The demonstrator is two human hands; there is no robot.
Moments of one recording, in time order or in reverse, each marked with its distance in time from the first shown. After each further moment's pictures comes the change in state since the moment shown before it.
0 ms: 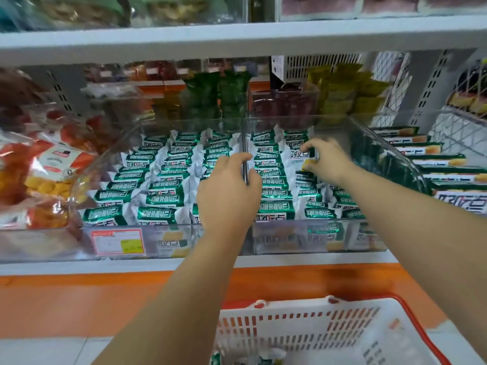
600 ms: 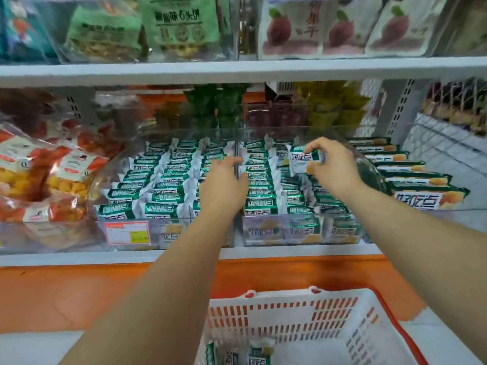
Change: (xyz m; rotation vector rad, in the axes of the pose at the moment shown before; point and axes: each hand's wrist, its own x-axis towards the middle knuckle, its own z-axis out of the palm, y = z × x) left_hand 0.005 0.015 -0.018 -0.117 -0.187 -0.102; right_hand -0.065 -0.013 -0.038 0.133 0.253 -0.085
